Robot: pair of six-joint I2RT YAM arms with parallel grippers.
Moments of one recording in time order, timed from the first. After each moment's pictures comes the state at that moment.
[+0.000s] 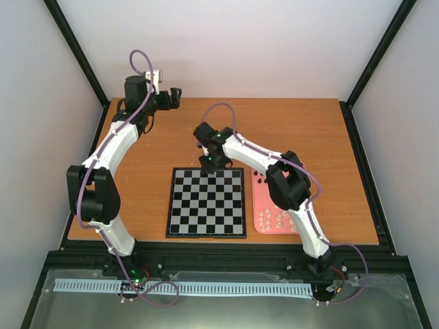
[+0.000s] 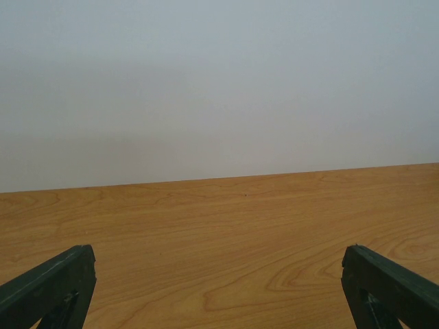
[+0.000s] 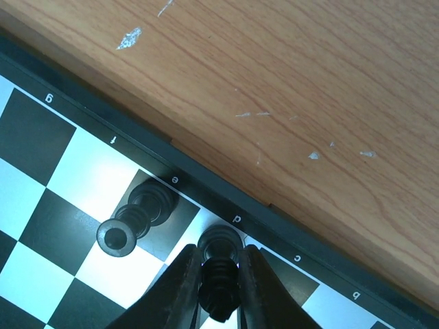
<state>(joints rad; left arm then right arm) -0.12 1.73 1.50 -0.12 0.21 -0.18 0.78 2.26 1.93 -0.94 -0.01 0.23</state>
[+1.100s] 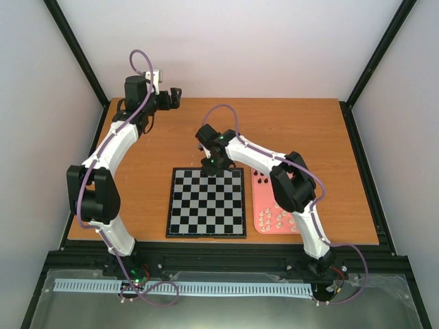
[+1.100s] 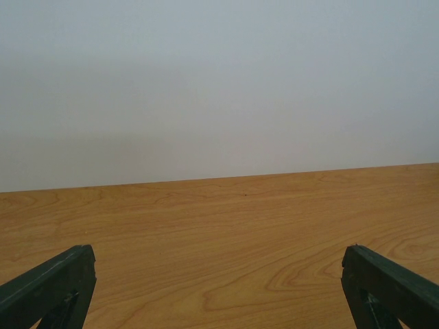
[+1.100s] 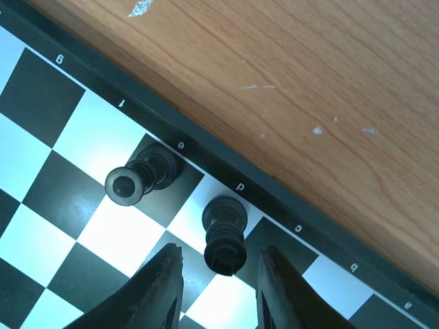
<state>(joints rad) -0.12 1.73 1.50 -0.12 0.21 -0.18 0.79 2.20 1.84 -0.92 -0.02 0.19</state>
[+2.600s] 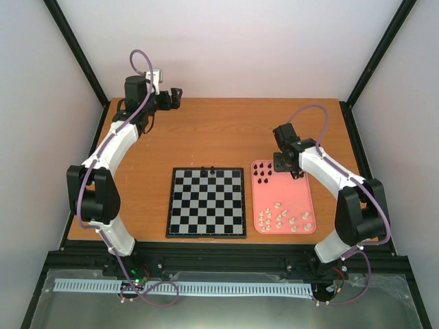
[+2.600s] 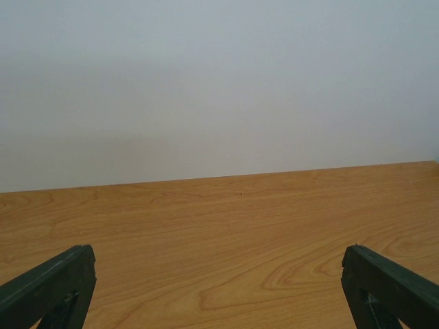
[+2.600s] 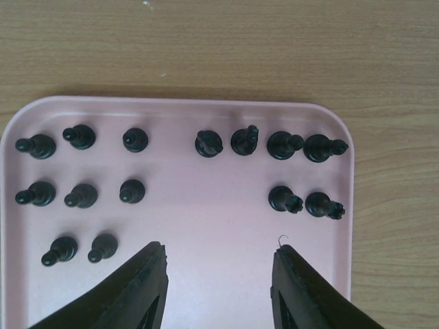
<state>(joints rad) -0.12 1.73 1.50 -0.12 0.23 -0.18 0.35 1.57 1.13 -0.76 0.25 0.28</state>
